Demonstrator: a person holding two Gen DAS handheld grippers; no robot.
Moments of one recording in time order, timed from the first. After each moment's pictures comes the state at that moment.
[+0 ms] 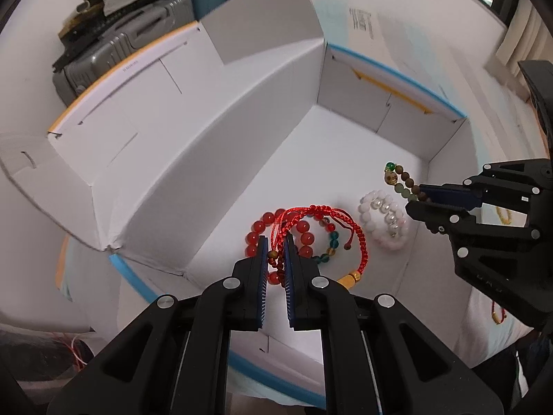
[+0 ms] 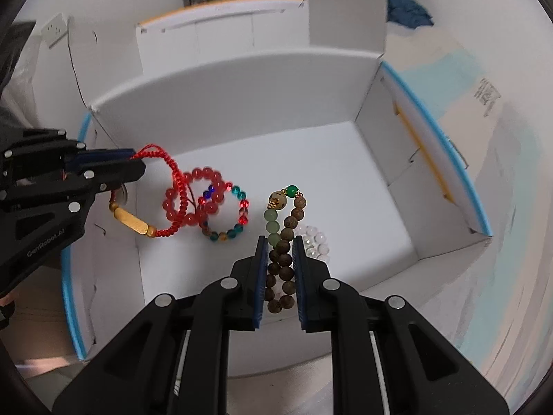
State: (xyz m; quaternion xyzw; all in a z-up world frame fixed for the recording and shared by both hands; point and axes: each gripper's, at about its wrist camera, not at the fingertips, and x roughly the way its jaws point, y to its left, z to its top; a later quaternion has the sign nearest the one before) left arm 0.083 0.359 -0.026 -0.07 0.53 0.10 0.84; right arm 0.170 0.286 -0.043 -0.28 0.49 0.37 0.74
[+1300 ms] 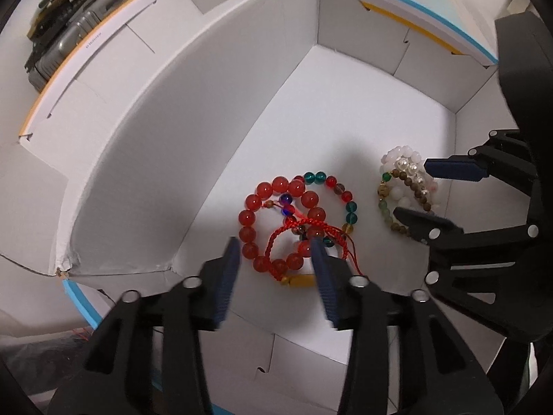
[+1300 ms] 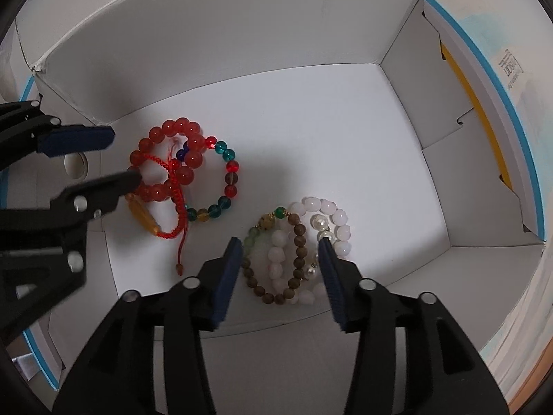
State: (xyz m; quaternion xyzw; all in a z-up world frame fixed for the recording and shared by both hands) left arm 0.129 0.344 -0.078 -0.03 0.61 0.10 0.78; right arm 0.198 0.321 -0.095 -0.32 0.56 0.34 0.69
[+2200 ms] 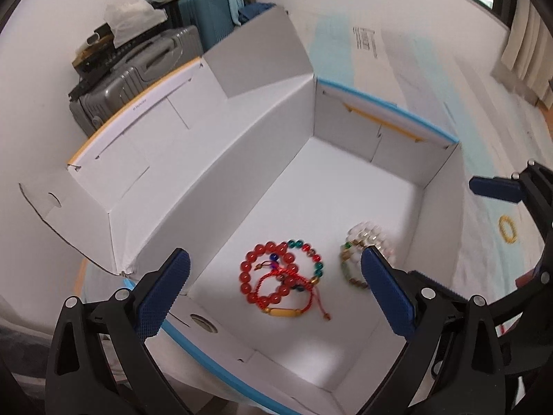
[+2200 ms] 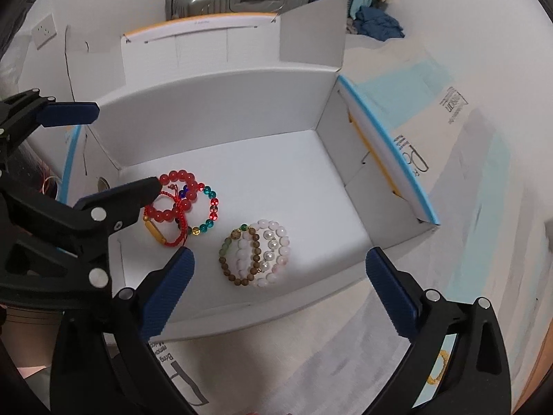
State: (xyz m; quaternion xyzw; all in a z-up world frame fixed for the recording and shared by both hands) left arm 0.099 0.321 0.013 -0.04 0.49 0.14 0.86; right arm 0.158 0.252 -0.003 -0.29 0.44 0.33 0.78
